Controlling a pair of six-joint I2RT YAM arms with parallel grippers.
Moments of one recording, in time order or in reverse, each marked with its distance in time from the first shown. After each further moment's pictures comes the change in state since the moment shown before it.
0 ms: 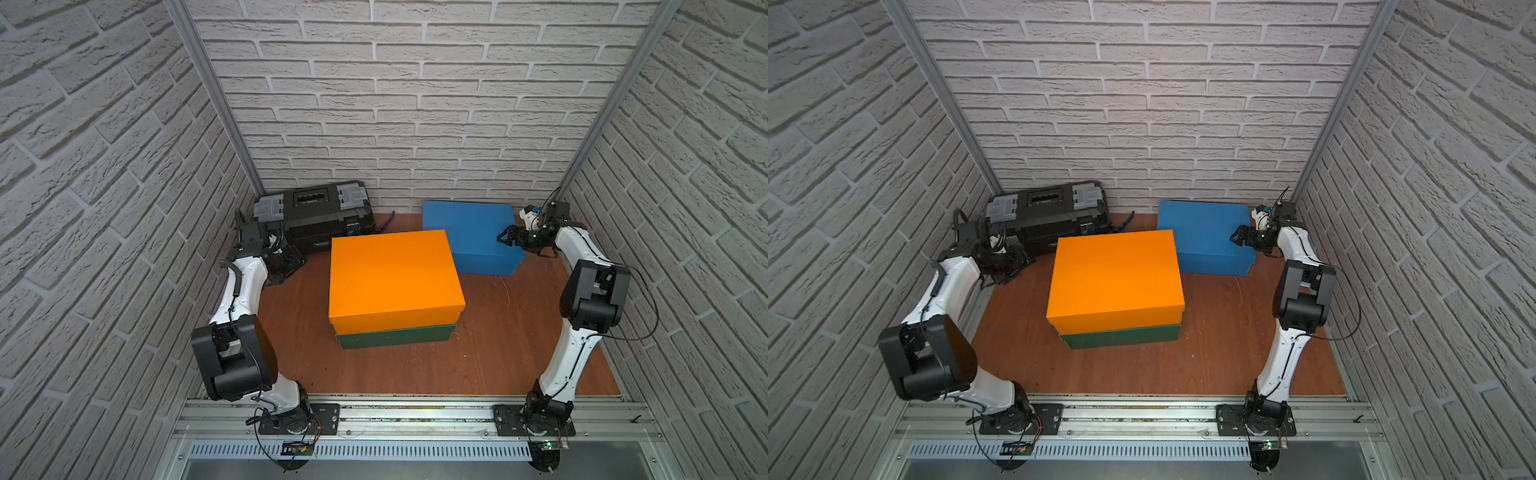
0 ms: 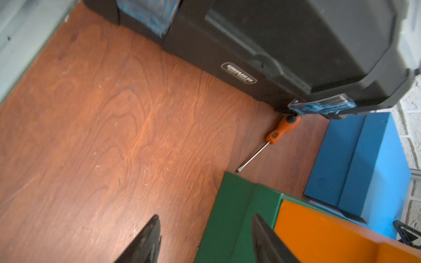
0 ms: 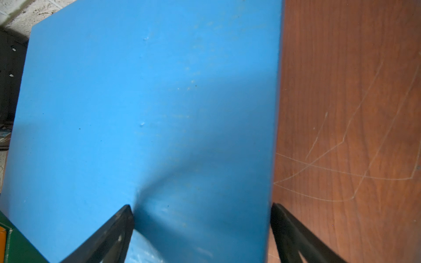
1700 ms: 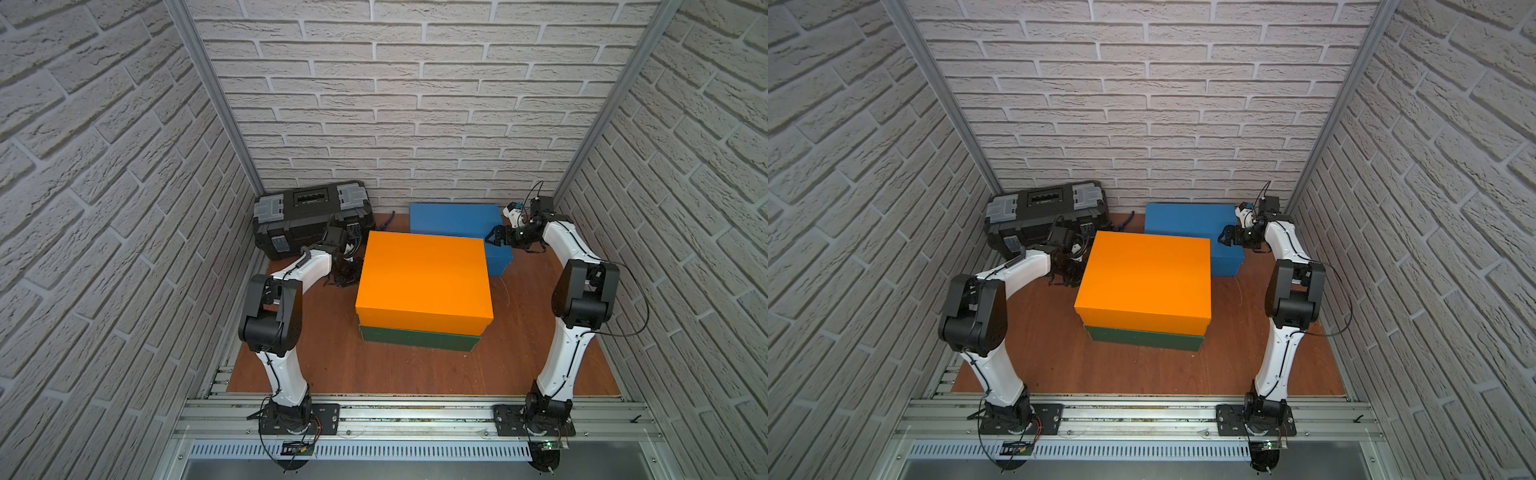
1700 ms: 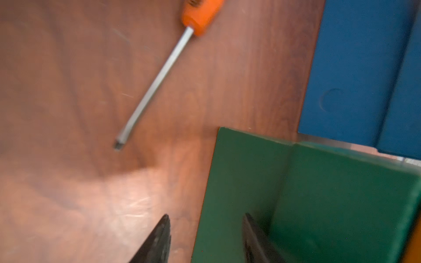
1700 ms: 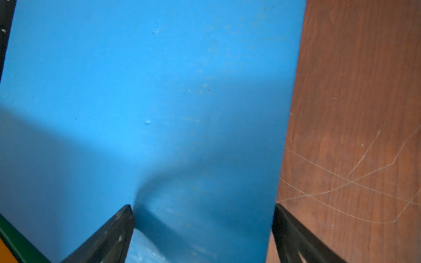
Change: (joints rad) left arm -0.484 0.308 0.018 0.183 0.023 -0.036; right arm 0.091 0.015 0.073 -0.104 0.044 -0.084
